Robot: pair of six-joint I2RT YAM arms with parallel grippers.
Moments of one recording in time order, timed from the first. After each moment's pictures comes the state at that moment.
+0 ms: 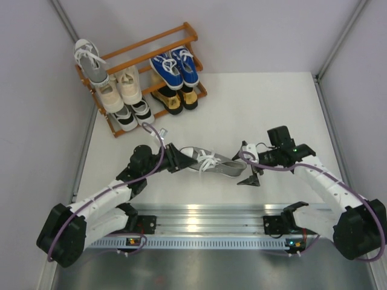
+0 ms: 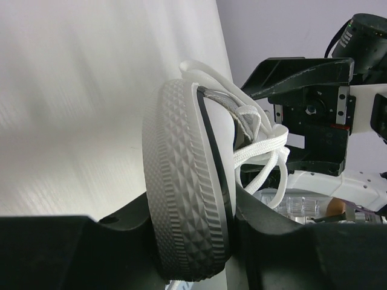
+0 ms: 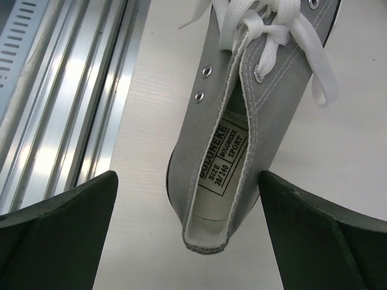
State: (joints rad) left arm -0.54 0.96 0.31 0.44 0.51 -1.04; right arm 0.35 1.07 0.71 -0.67 -1.07 -1.15
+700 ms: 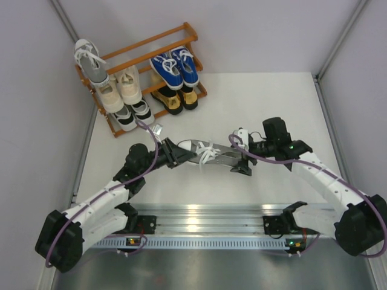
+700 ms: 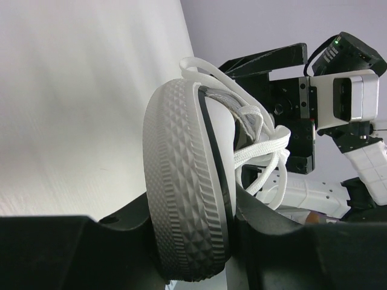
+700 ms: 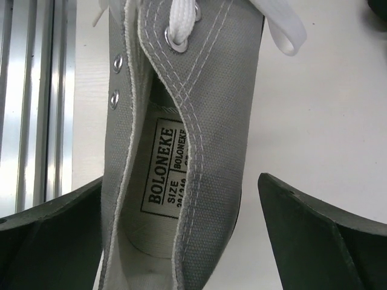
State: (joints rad) left arm -0.53 0.91 0.35 0.46 0.48 -1.13; right arm 0.45 1.10 0.78 -0.45 -0.82 -0.77
